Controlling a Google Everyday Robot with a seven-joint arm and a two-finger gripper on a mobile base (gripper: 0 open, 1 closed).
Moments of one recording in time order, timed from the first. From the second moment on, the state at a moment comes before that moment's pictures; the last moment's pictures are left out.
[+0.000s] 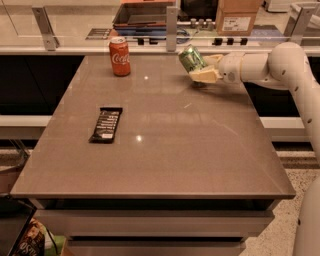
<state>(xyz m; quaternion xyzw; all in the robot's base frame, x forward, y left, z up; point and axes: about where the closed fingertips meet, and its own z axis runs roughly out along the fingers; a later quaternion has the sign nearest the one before) 0.781 -0.143 0.857 -0.45 0.67 0.23 0.55</state>
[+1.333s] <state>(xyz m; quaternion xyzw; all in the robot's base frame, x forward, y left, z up) 0.786 -0.147 0.851 -0.44 0.65 0.24 0.57</state>
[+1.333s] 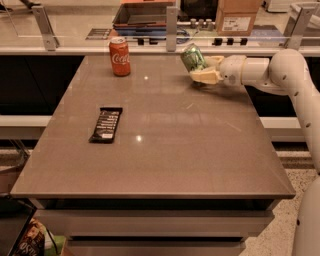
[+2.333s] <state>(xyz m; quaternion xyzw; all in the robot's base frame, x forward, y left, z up) 0.786 -0.147 0.851 -0.44 0.65 0.24 0.57</state>
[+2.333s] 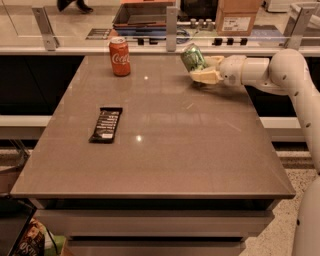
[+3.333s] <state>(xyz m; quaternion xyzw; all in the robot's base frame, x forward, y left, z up) 0.764 -0.173 0.874 -0.39 0.55 0.27 0.68</state>
